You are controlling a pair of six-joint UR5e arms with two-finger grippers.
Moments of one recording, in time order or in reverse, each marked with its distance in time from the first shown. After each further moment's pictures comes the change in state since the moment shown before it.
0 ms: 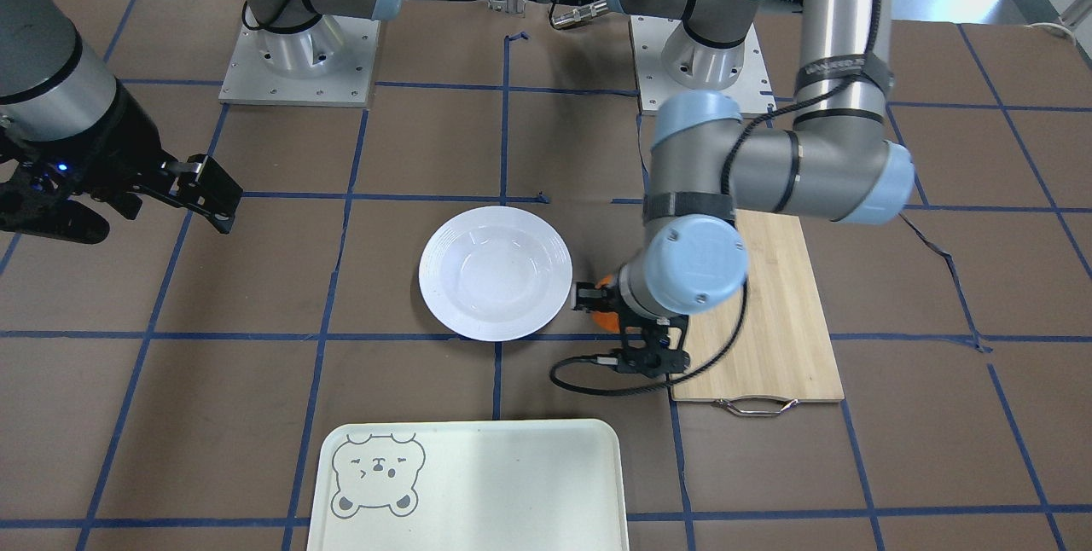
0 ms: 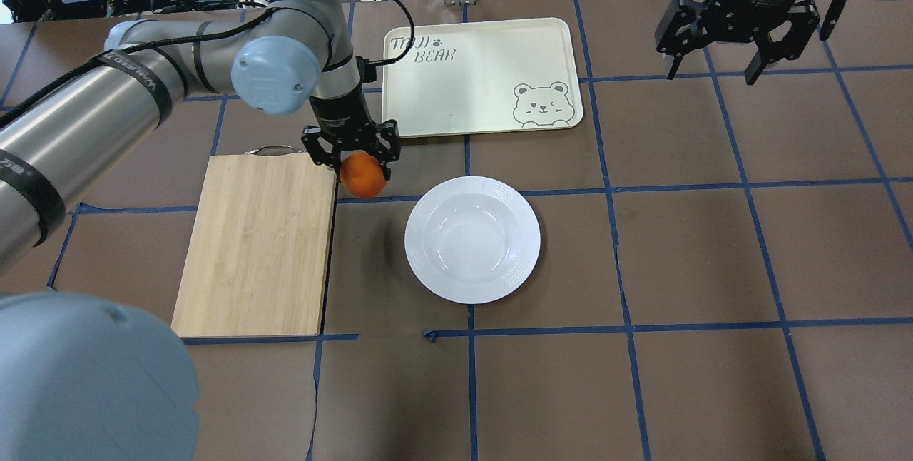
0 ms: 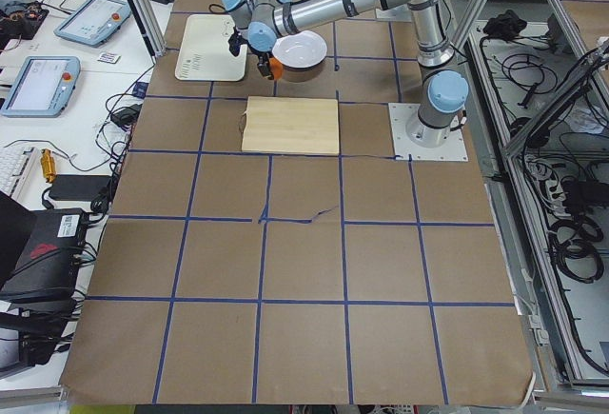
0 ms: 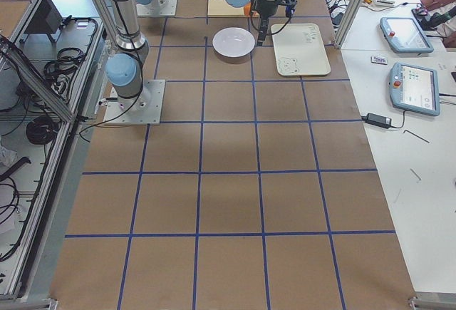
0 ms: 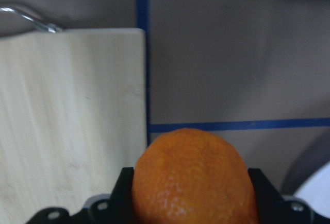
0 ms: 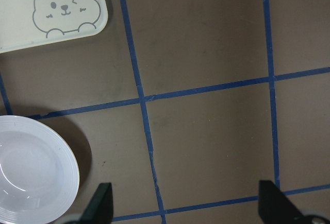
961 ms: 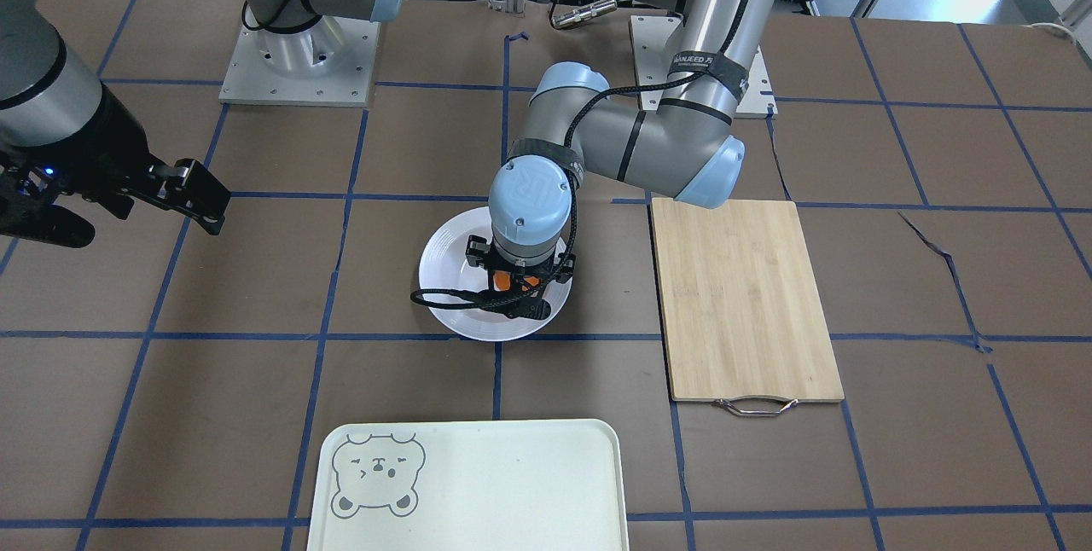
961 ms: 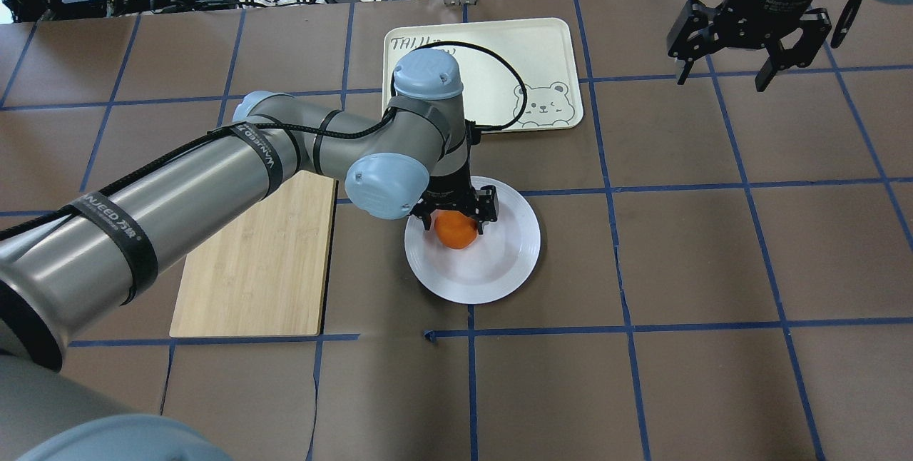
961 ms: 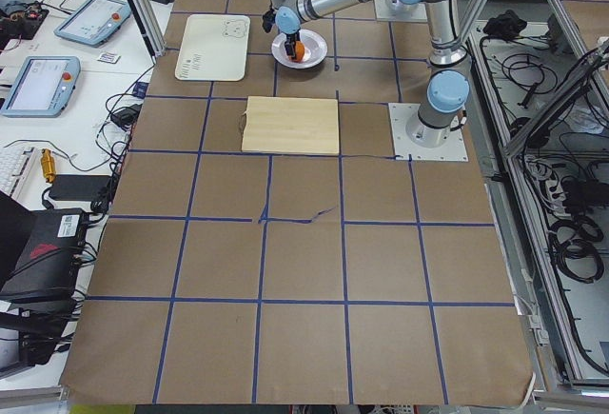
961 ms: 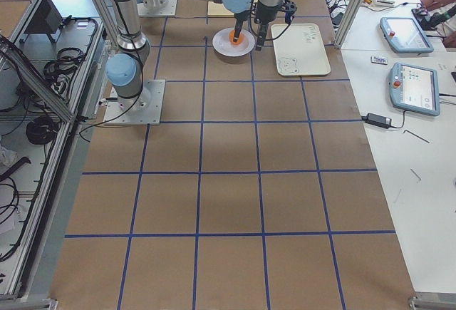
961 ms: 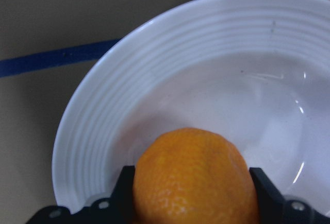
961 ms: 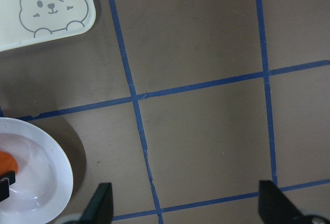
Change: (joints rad) left arm -0.187 0.011 -0.164 0.286 -0.037 -0.054; right arm -0.015 -0.001 0.016 -0.002 0.000 0.003
